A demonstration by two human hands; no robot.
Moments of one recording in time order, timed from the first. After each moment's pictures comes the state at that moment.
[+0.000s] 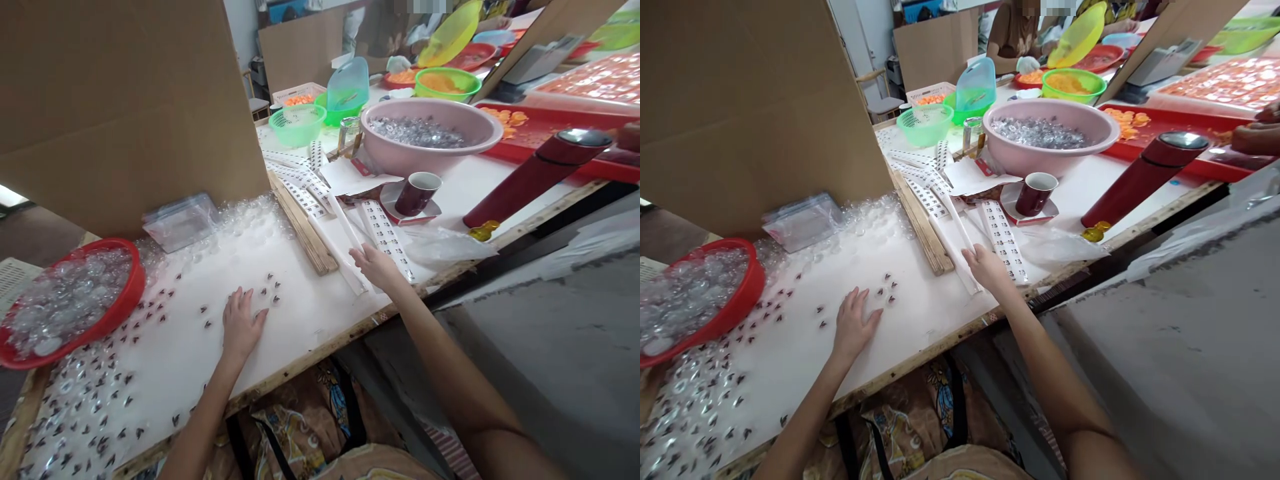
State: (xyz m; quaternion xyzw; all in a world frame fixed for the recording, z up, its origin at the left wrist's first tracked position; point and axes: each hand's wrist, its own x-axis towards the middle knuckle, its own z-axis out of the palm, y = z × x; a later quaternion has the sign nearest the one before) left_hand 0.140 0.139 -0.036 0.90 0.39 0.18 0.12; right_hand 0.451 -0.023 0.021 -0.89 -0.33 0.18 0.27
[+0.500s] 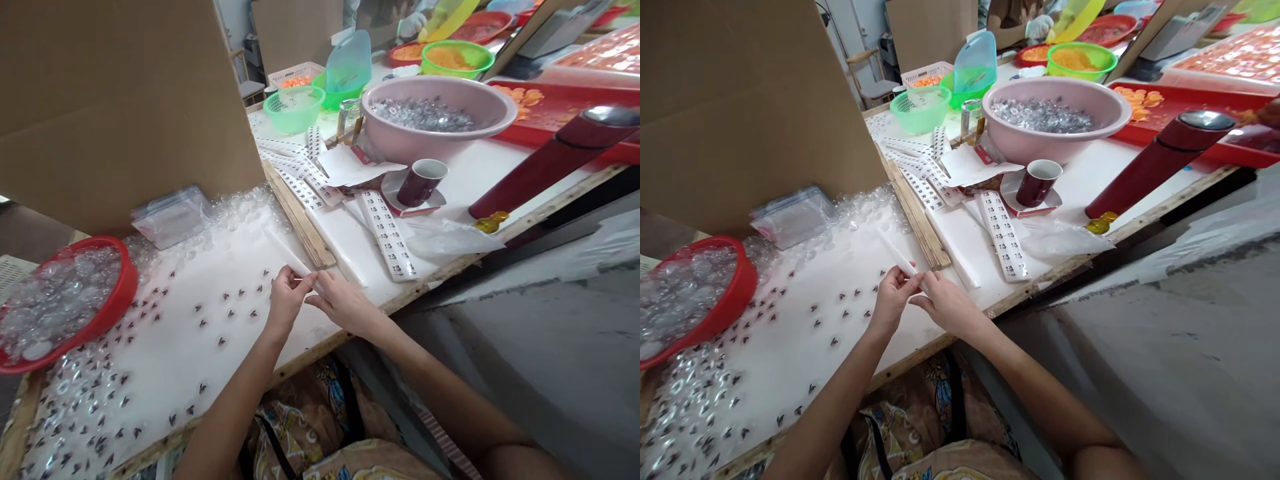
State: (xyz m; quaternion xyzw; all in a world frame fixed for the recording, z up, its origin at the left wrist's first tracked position) left_hand 0.264 0.080 0.023 0.60 0.32 0.24 0.70; right_hand 0.363 -0.026 0.042 -0.76 -0.54 0.23 0.28
